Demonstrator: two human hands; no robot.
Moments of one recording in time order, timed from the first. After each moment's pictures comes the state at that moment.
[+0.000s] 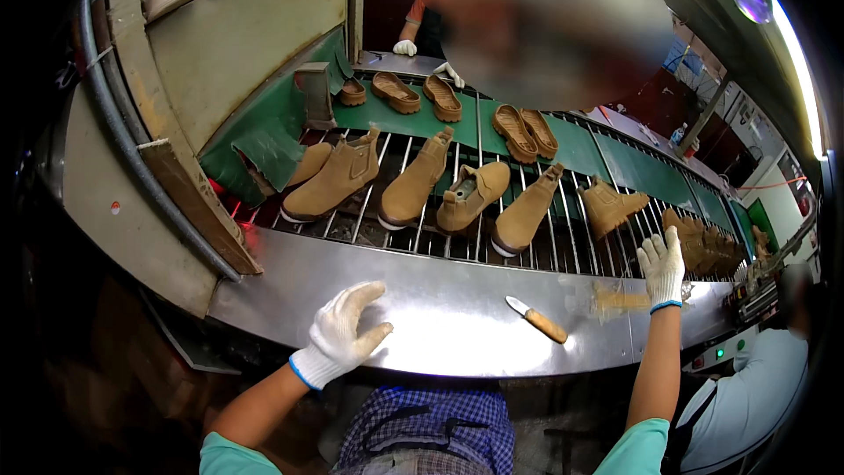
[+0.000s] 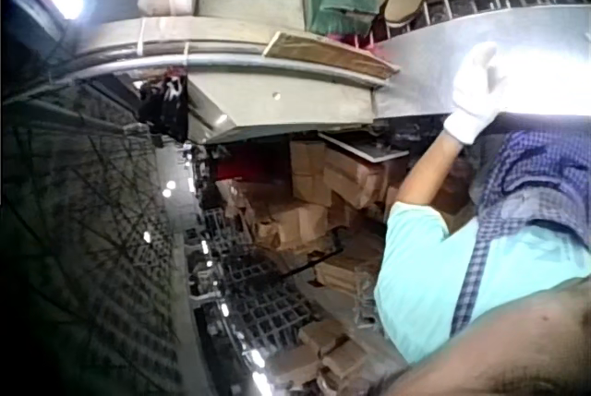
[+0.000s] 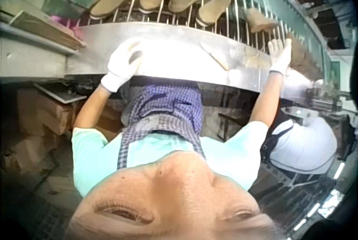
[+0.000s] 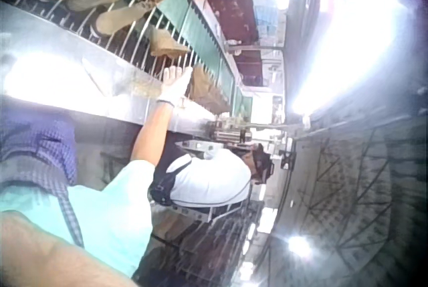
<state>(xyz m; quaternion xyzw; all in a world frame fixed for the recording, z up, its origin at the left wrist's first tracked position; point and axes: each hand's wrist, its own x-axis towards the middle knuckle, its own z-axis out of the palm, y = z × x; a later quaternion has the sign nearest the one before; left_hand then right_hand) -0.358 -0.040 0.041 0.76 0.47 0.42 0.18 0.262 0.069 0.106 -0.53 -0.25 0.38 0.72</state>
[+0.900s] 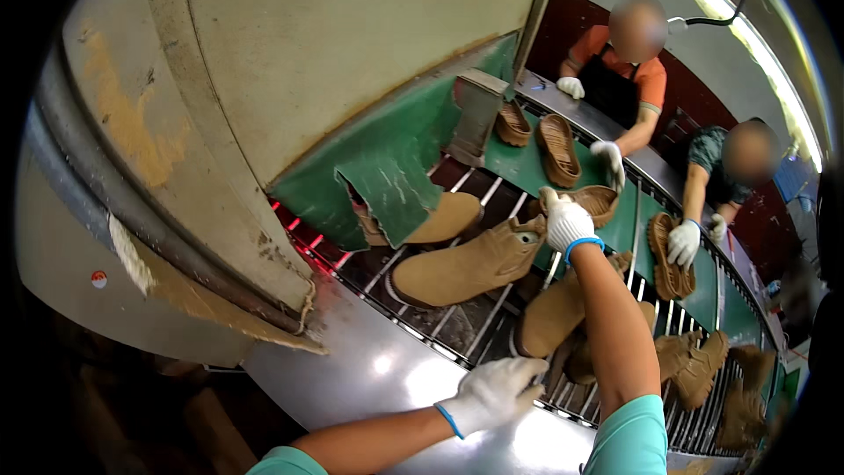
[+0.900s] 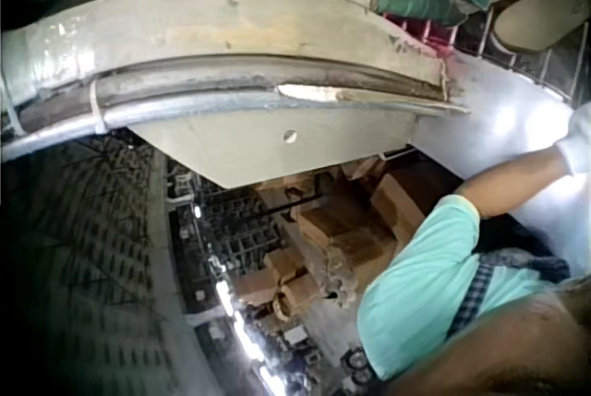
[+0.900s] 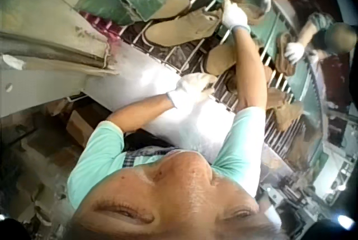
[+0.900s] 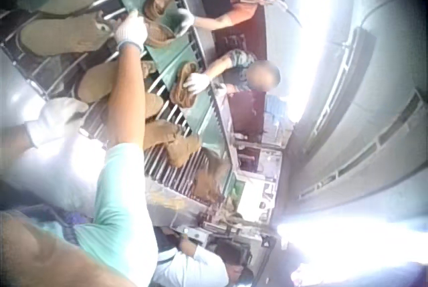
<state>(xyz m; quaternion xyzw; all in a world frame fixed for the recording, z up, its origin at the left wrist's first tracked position) -0.337 0.147 -0.042 0.67 0.53 0.36 0.38 -0.270 0.476 0.005 -0.49 -0.87 -0.01 0.02</state>
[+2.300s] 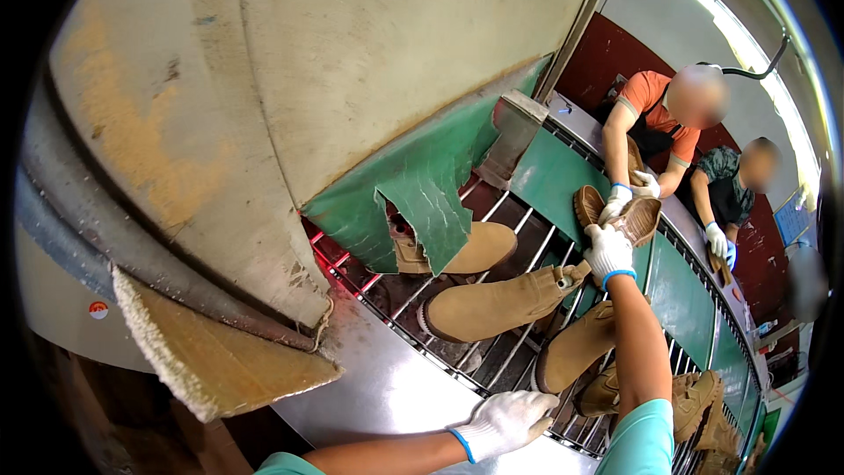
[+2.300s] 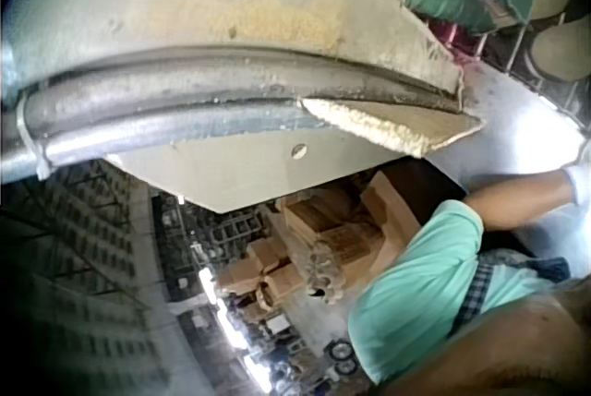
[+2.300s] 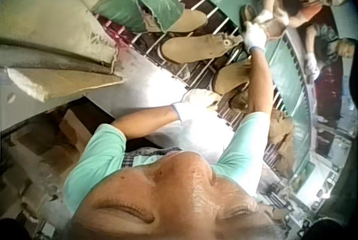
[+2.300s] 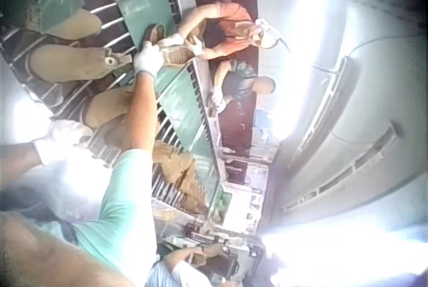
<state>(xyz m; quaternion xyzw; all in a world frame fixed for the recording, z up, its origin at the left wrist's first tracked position) -0.353 0.151 -0.062 0.69 0.50 0.37 0.38 -0.262 0.513 0.002 -0.50 -0.86 -0.13 0.02</state>
